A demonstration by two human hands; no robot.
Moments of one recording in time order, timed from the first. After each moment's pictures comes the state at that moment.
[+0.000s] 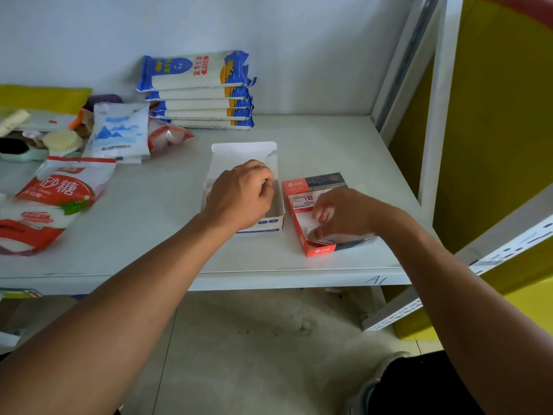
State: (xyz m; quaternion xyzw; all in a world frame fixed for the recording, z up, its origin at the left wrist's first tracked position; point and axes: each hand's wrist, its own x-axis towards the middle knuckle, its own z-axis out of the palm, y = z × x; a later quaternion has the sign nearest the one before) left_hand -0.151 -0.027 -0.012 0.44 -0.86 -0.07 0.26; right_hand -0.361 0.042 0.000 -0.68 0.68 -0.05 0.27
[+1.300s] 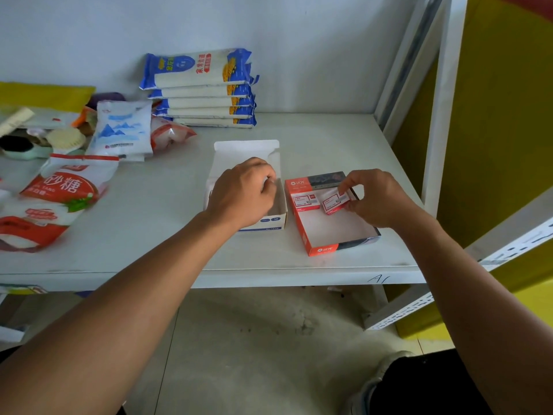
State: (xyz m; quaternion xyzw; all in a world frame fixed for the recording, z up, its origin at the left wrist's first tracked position) left_hand -0.152 -0.025 -0.010 0.45 -0.84 -0.10 0.27; right_hand -0.399 0.042 -0.004 -0.63 0.74 -0.18 0.14
